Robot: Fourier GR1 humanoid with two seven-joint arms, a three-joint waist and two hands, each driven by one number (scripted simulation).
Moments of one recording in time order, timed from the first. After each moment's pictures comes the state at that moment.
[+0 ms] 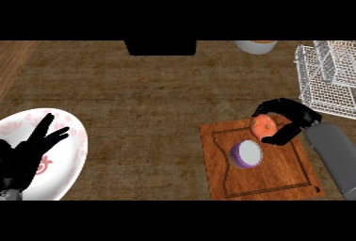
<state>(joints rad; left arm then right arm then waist) 0.06 0.46 0.00 -1.42 0.23 0.04 0.10 -0.61 -0.44 0.17 -0.59 0.21 0.55 -0.22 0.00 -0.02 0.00</state>
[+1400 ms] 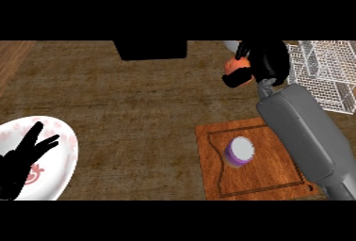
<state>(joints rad) 0.12 0.45 0.06 -1.45 0.21 0.03 0.14 -0.83 -0.31 0.32 -1.15 0.75 -0.16 0.71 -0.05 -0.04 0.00</state>
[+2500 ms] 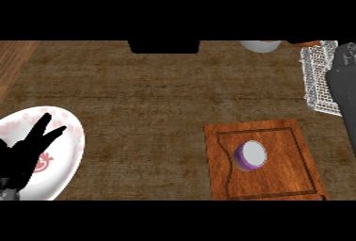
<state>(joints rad) 0.05 0.42 0.07 -1.43 0.18 -0.01 0.13 -0.88 -0.48 0.04 -1.24 0.83 -0.17 0.69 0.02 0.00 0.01</state>
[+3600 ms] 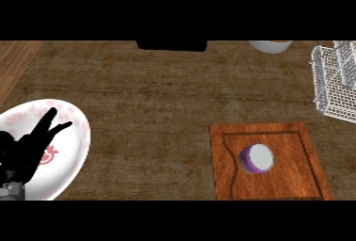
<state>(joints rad) 0.01 0.41 0.06 -1.42 0.16 -0.03 0.14 -1.10 -0.75 -0.02 -0.57 0.92 -0.28 0.14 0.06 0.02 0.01</state>
